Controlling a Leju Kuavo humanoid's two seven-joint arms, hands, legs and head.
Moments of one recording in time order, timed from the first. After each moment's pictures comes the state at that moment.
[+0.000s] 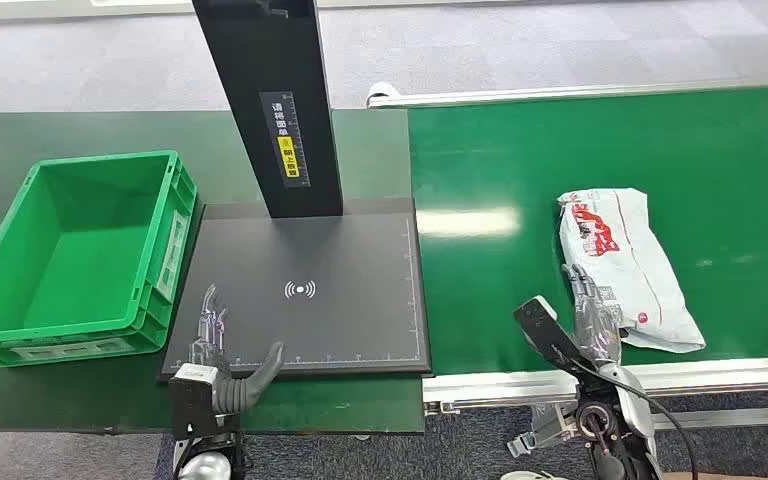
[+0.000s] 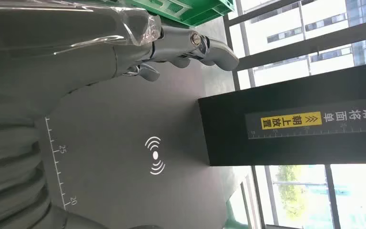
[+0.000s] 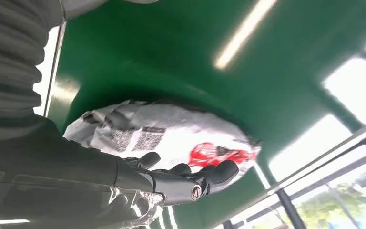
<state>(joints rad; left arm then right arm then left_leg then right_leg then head) -0.01 -0.19 -0.23 -1.29 -0.11 0.31 -0.62 -0.24 -0.09 0.01 -1.07 0.85 -0.26 -0.12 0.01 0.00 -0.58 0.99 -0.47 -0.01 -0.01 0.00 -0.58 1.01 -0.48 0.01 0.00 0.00</state>
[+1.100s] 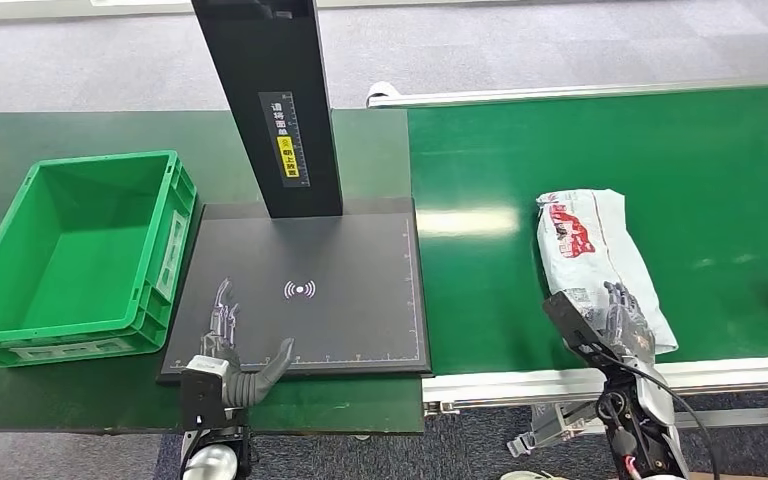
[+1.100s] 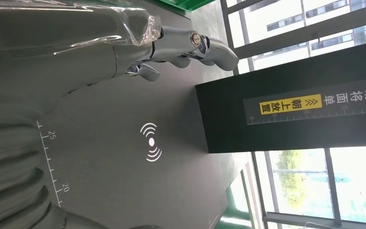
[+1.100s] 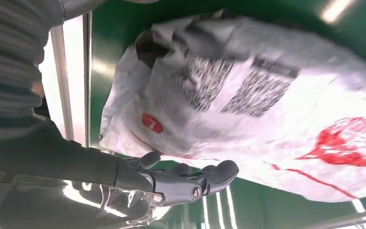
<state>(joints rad) -0.04 -0.19 -0.25 -1.26 -0.11 0.30 -0.62 -0.38 -0.14 -0.08 -0.75 1.00 -0.34 -0.02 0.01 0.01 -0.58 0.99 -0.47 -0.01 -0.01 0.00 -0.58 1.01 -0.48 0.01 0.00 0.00</state>
